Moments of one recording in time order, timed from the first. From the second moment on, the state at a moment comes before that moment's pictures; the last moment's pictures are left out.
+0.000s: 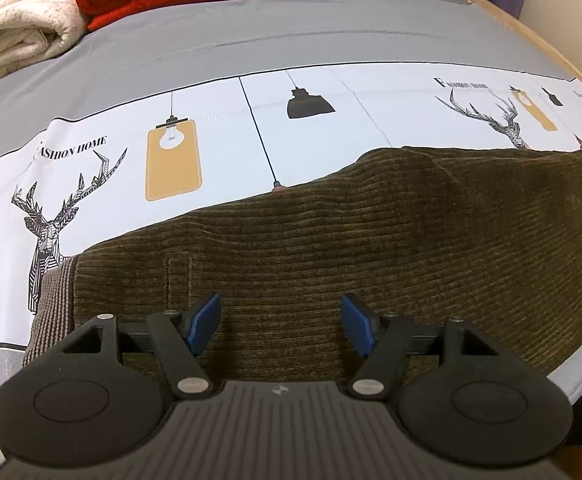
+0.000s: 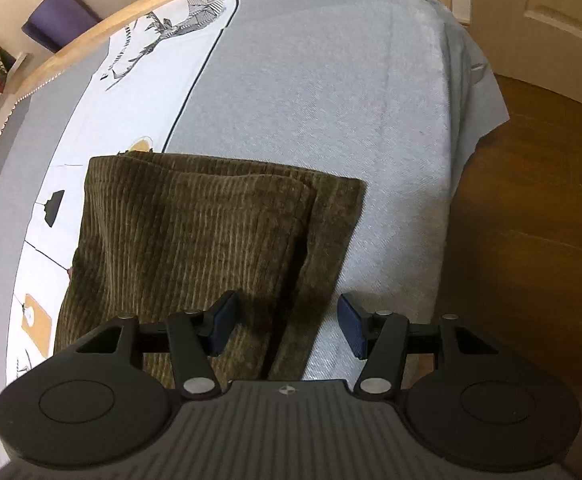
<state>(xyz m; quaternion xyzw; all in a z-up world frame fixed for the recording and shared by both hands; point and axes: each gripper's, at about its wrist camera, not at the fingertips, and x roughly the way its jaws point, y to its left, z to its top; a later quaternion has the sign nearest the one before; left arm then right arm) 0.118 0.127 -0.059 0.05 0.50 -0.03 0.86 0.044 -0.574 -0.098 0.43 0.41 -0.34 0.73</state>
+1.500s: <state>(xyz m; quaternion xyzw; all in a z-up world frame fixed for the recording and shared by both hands) 0.110 0.132 -0.053 0.02 0.50 -0.02 0.87 -0.028 -0.048 -0.087 -0.32 0.34 0.30 0.83</state>
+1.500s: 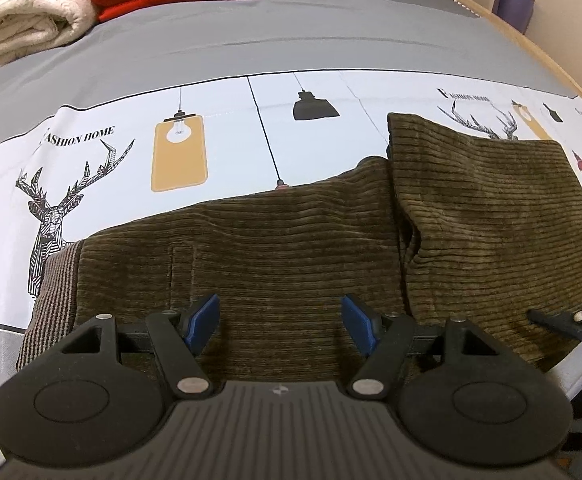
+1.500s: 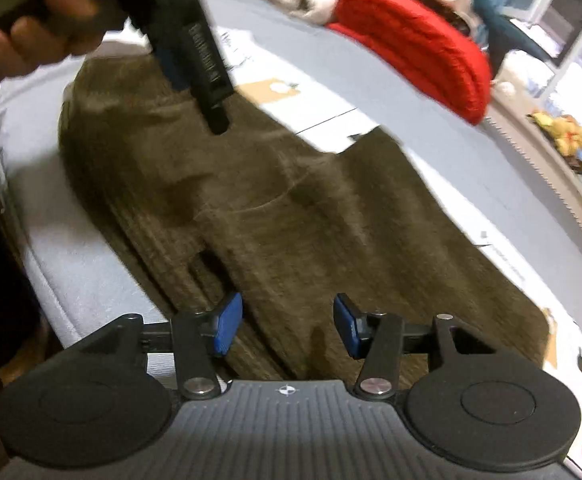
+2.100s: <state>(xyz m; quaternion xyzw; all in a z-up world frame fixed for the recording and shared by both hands) 0.120 0.109 -0.046 -0.01 0.48 -0.06 0.88 -0.045 -0.101 -0.049 -0.22 0.34 0.36 0.84</state>
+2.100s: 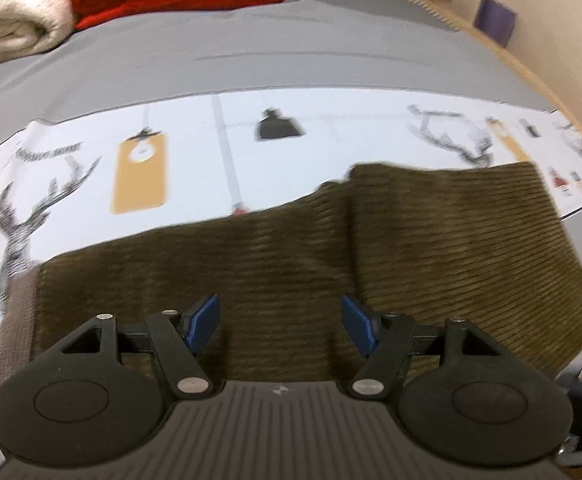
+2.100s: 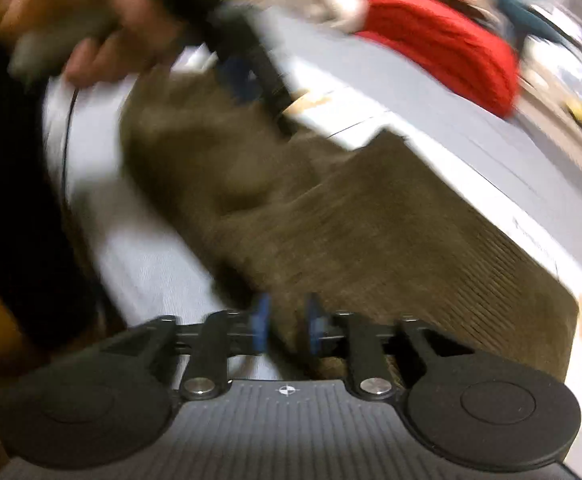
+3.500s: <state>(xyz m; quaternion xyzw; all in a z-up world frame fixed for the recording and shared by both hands) 0.156 0.021 -0.082 0.07 0.48 -0.09 0.87 0.024 -0.267 -0.054 0.08 0.45 -0.01 0.89</state>
